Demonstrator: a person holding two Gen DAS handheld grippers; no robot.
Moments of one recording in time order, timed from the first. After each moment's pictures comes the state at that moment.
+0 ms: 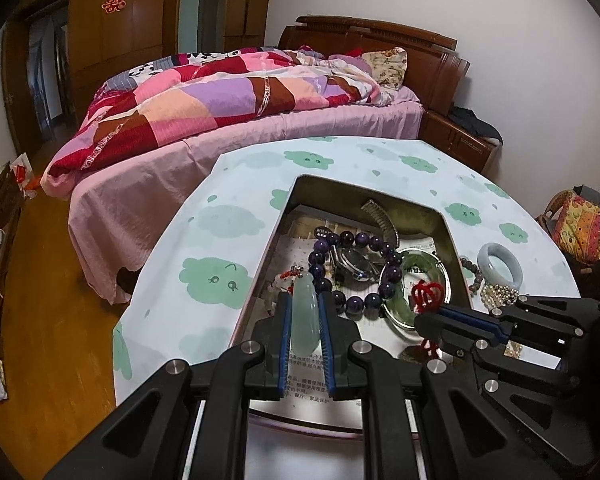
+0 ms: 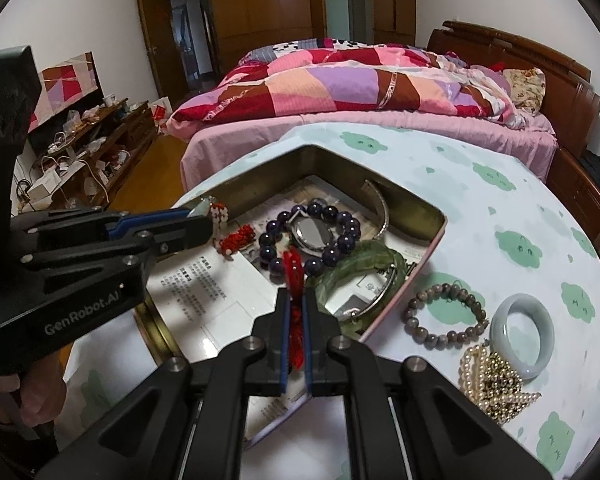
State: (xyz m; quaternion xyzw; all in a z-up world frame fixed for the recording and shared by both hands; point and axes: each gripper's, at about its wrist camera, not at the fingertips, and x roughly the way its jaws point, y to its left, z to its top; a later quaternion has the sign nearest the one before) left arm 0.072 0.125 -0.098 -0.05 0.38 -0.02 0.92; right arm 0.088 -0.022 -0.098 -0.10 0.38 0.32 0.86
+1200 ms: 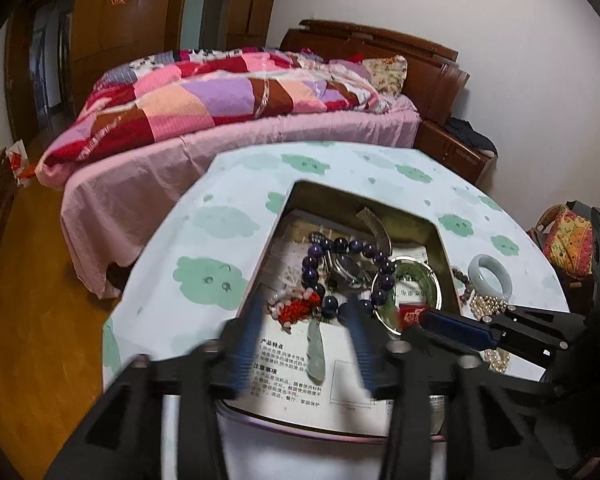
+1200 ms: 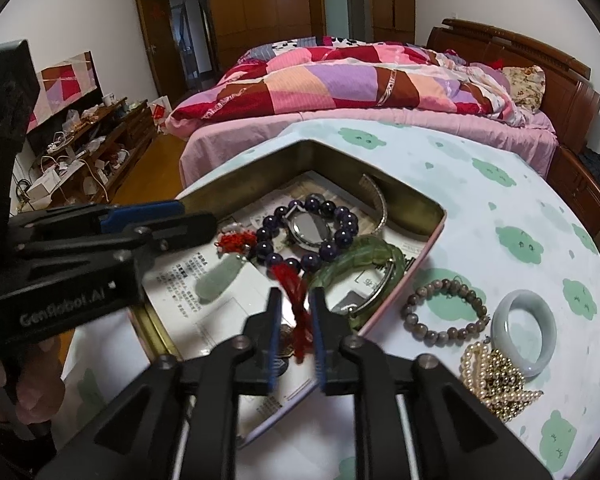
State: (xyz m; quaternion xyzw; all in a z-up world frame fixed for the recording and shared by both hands) left arm 0.070 0.122 -0.097 -0.08 0.37 -0.03 0.93; right arm 0.090 -0.030 -0.106 -0.09 0.38 0.32 0.86
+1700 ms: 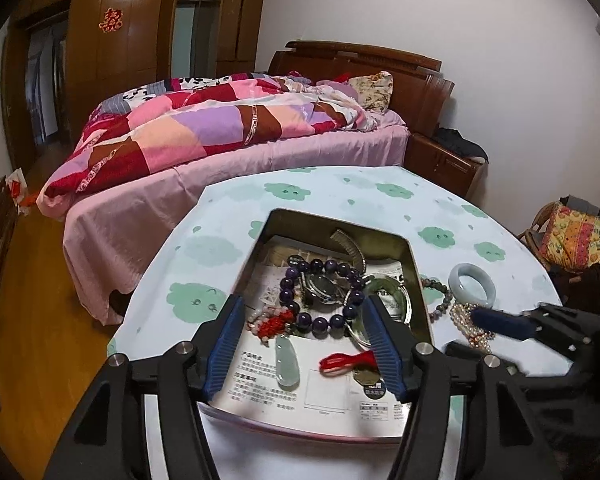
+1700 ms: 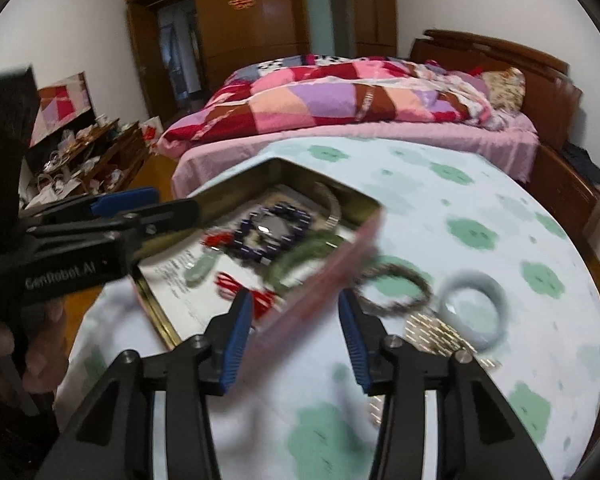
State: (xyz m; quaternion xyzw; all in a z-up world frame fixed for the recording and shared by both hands) left arm 0.058 0.106 -0.079 -0.05 0.34 -0.03 0.94; right arm 0.073 -0.081 -0.089 -0.07 0.36 0.29 0.88
